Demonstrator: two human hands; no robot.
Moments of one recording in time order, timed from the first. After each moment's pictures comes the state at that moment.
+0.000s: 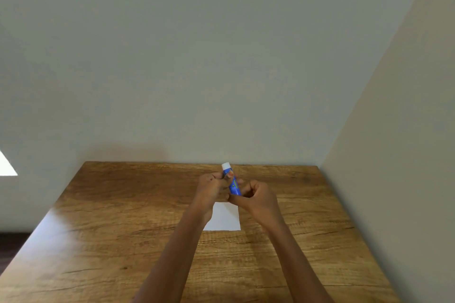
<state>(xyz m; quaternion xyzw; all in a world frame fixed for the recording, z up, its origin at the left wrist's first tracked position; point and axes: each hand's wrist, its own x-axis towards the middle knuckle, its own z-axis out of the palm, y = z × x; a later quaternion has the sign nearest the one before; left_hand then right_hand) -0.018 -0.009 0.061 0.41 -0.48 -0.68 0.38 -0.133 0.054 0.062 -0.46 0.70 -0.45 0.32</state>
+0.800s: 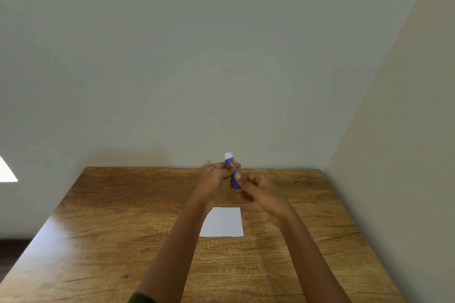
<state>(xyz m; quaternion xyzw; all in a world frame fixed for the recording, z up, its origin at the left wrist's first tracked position) -0.021 -0.029 0.080 0.37 -0.45 -0.71 0.40 -0.141 0.044 0.092 -0.46 0.62 -0.44 0.45</state>
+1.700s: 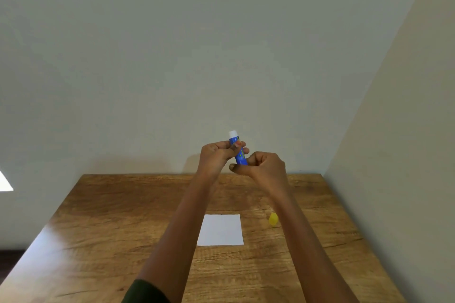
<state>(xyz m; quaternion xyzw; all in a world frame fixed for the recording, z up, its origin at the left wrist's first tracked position) -0.034 -0.046 0.128 0.34 -0.53 -0.64 0.45 -0.137 0.019 0.135 -0.46 0.70 -0.48 0.25</state>
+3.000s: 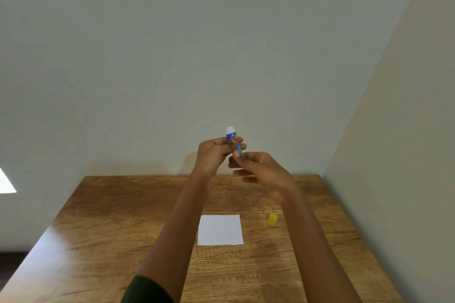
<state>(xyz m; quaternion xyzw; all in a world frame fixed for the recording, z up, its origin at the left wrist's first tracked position) -0.028 -0.044 0.140 0.31 -0.51 -0.65 0.47 -0.144 0.022 0.151 -0.49 0.62 -0.43 0.44</state>
